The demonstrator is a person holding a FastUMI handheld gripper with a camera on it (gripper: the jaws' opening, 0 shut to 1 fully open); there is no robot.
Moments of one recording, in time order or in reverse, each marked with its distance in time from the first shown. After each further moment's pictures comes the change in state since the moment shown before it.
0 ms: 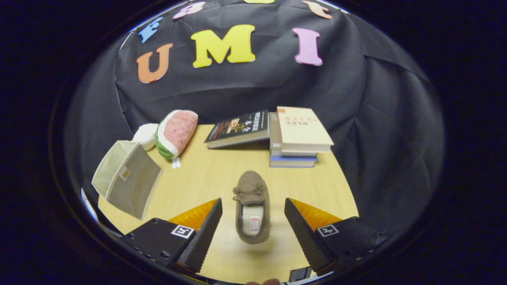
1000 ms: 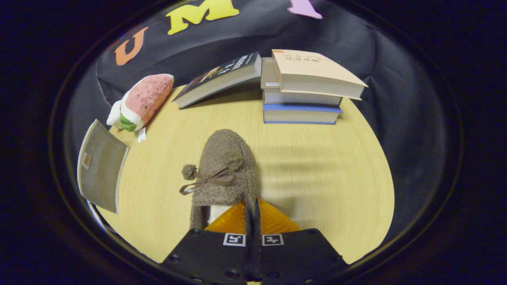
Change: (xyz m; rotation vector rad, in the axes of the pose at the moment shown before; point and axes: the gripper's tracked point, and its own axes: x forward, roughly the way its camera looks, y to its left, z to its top) arm 0.123 -0.020 -0.056 0.096 0.248 0.039
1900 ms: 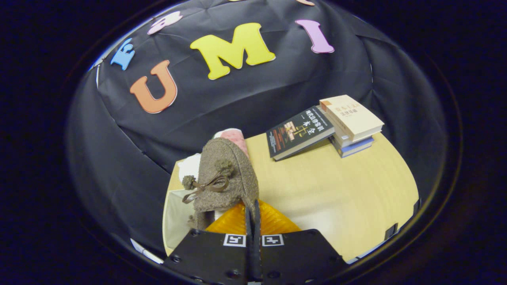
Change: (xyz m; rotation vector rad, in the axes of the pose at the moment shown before) arm -0.178 0.321 0.082 0.205 -0.248 0.118
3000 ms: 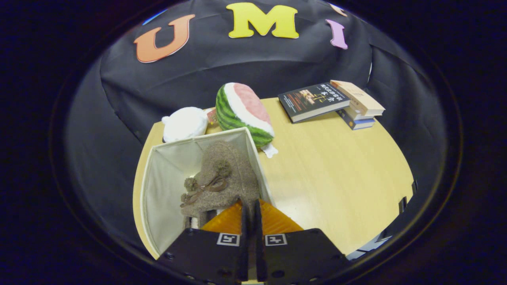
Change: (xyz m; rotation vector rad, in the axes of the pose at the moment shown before) arm 0.092 0.092 -0.139 -0.108 0.113 -0.249
